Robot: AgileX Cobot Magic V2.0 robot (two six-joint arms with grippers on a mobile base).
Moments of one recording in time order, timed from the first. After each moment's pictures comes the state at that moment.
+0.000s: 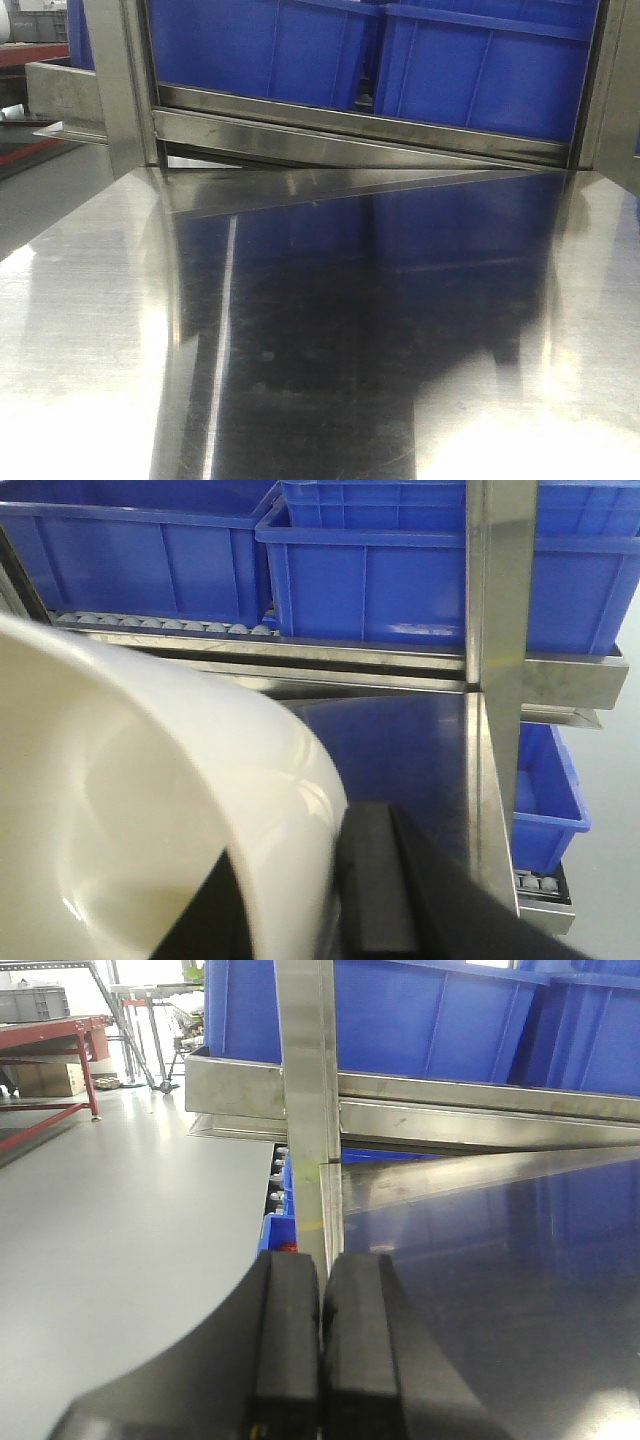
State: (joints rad) left arm -0.16 -0.01 0.01 -0.07 0.08 0.10; right arm 0.15 0.34 -0.65 0.00 0.56 0.23
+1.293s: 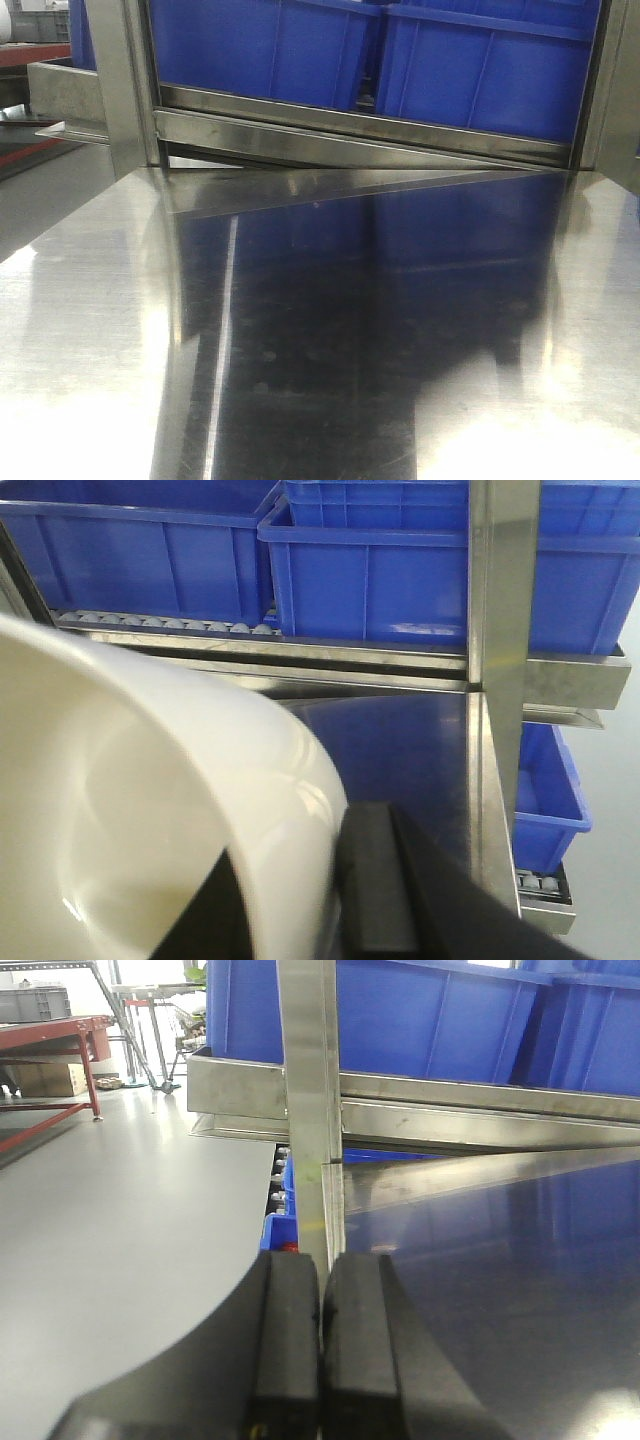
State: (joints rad) left arm -0.16 -0.01 0.01 -0.07 0.08 0.10; right arm 0.15 0.34 -0.65 0.00 0.56 0.23
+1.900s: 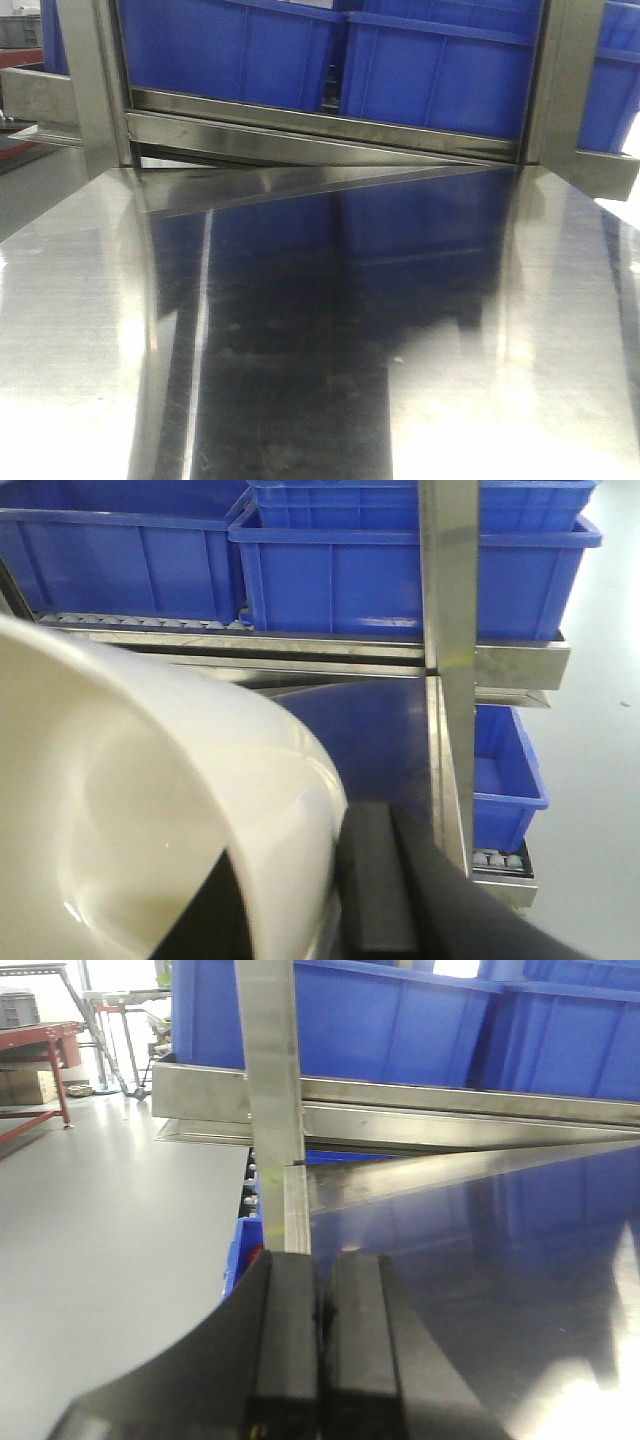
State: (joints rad) left arm -0.16 -0.01 0.01 -0.07 0.08 0.10; right arm 0.15 0.34 -0.65 -0.01 0.56 0.23
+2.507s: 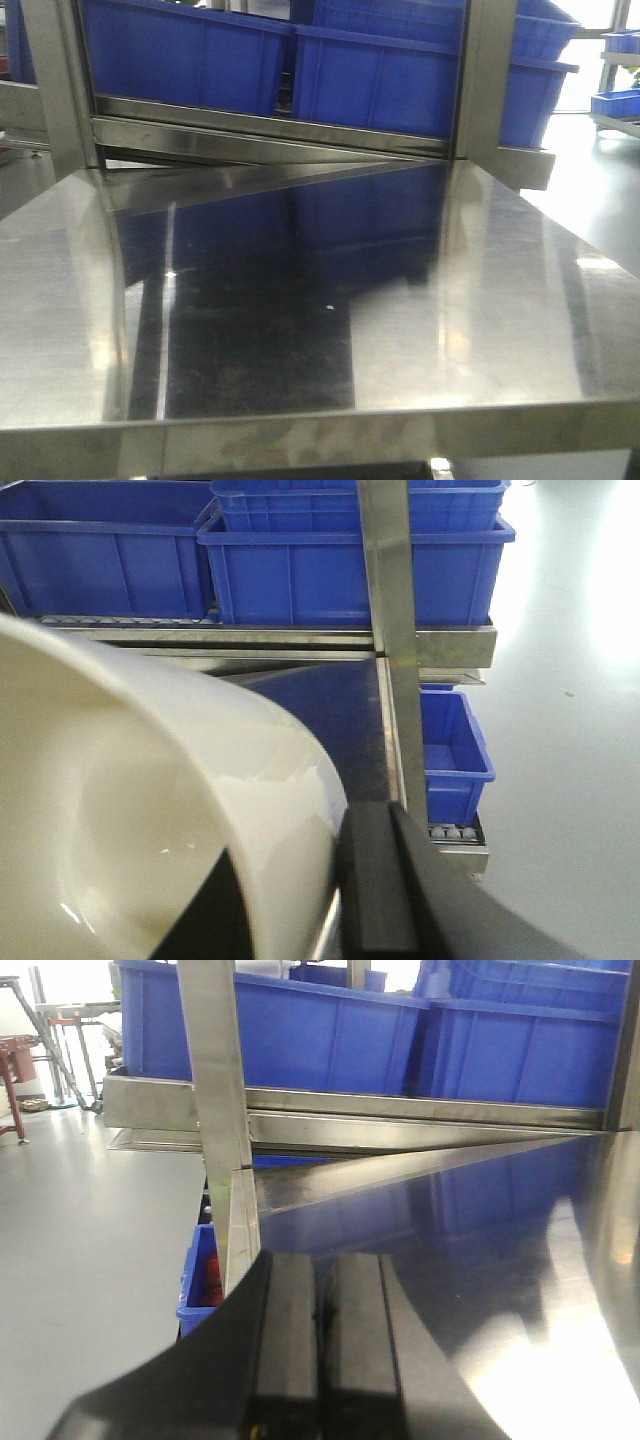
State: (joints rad) left arm -0.16 -0.01 0.01 -0.07 0.08 0.10; right arm 0.15 0.34 -0.65 0.00 0.56 0.23
